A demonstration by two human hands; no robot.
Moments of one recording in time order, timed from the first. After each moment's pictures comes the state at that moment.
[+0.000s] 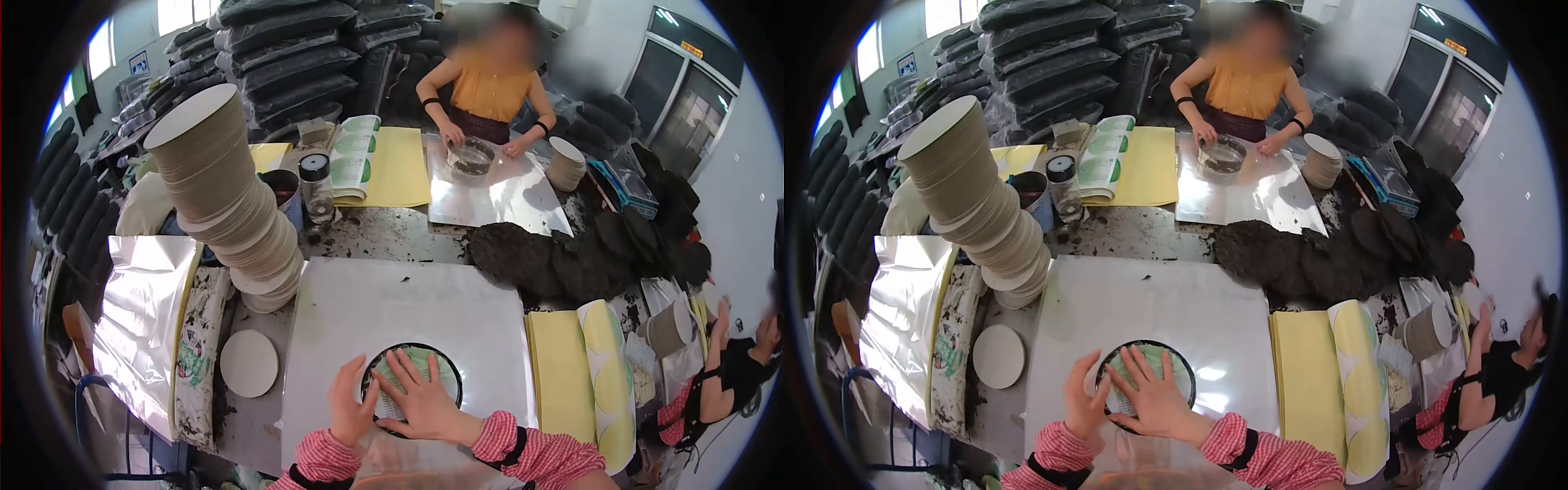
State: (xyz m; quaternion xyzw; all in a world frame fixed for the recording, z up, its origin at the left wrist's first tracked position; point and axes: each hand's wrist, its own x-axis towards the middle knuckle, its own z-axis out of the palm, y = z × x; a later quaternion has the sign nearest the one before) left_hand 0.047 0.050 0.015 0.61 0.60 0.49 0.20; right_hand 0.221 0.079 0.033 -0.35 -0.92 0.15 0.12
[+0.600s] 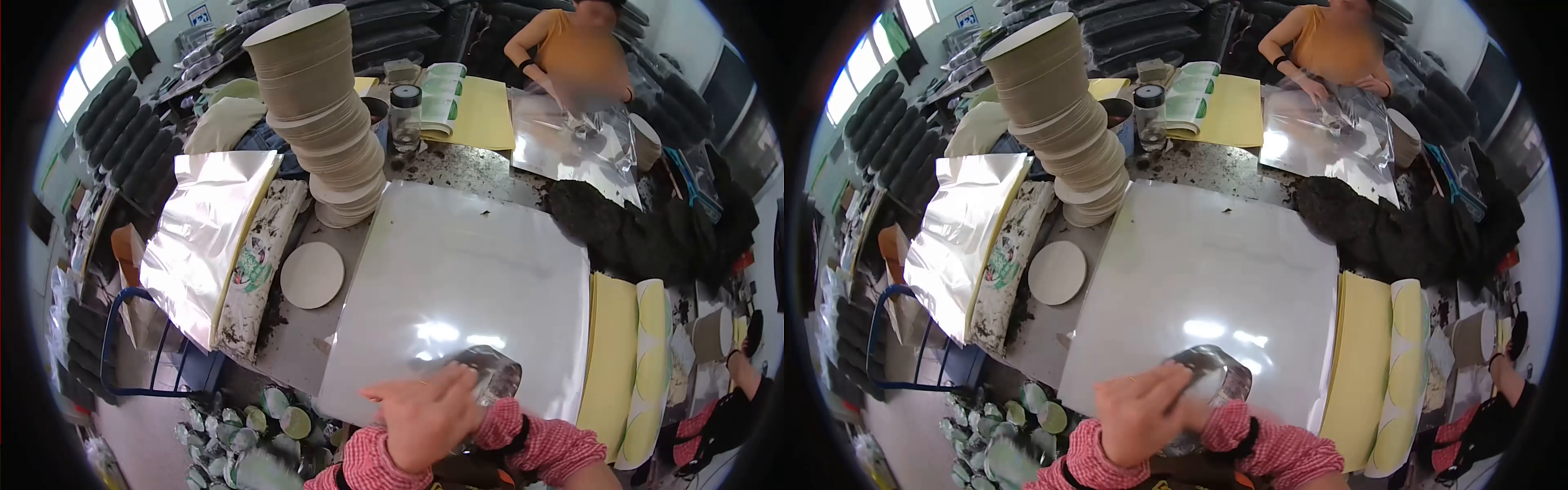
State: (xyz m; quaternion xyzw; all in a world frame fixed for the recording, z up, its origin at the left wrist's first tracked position) left_hand 0.095 -0.057 0.124 0.67 0.63 0.40 0.07; right_hand 0.178 0.009 -0.009 -0.27 -0.82 0.45 0.22
